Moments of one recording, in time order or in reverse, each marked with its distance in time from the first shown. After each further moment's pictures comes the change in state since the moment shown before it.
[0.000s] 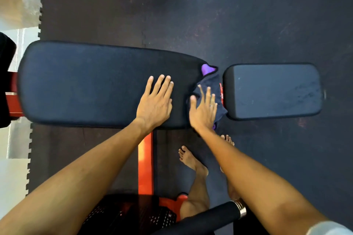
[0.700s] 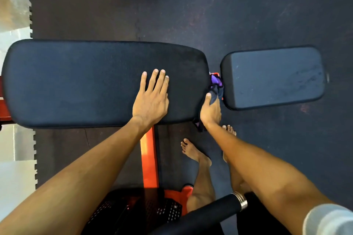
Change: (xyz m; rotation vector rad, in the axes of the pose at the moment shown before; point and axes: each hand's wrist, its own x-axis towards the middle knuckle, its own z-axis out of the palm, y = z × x) left_hand -0.005 0.007 0.003 0.022 -0.002 0.000; right_hand 0.007 0.045 0.004 0.425 -0.005 0.457
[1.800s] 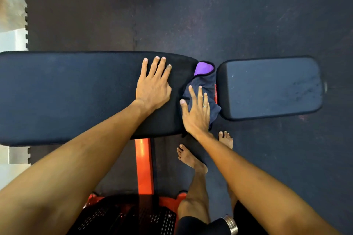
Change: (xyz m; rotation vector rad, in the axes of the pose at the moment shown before) left_hand 0.086 -0.003 -0.001 -0.072 -0.015 -0.052; right_hand -0.012 -0.025 0.007 -0.411 -0.082 -0.547
